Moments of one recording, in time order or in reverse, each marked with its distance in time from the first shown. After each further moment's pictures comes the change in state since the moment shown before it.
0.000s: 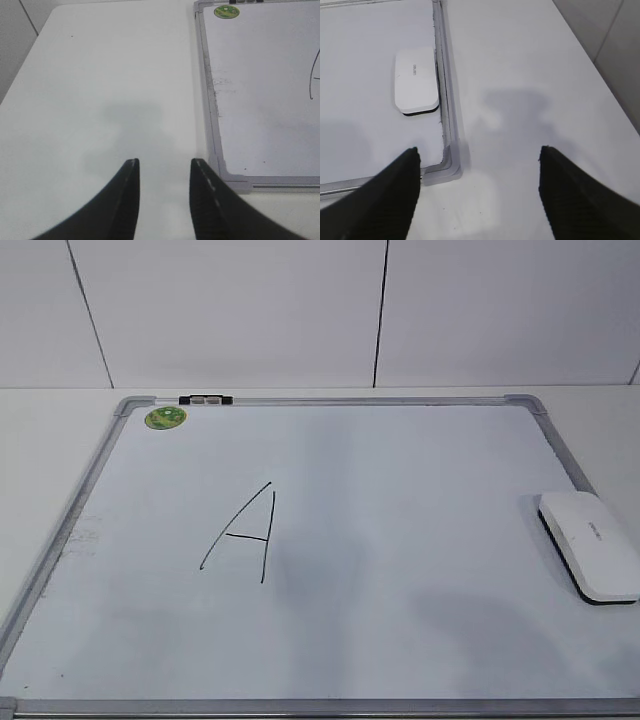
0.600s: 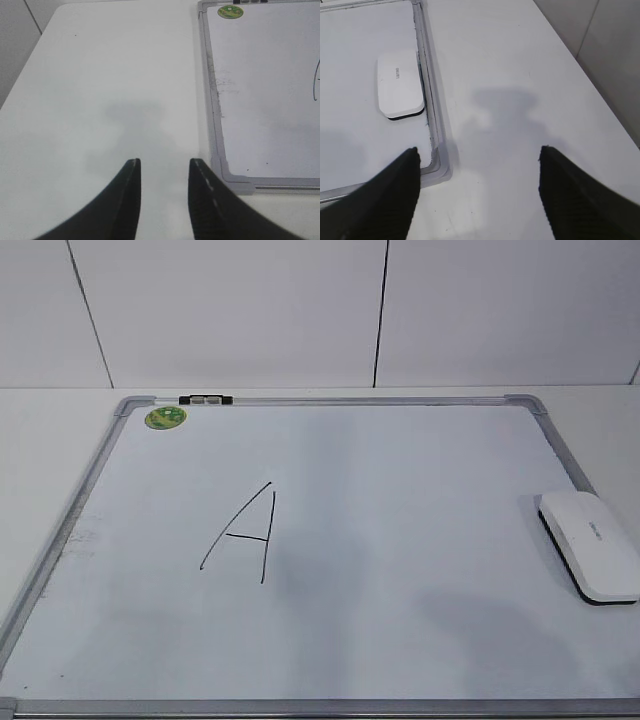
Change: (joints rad) left arm 0.013 0.000 0.000 0.000 0.000 0.000; right arm -0.069 0.000 0.000 -0.002 0.000 -0.002
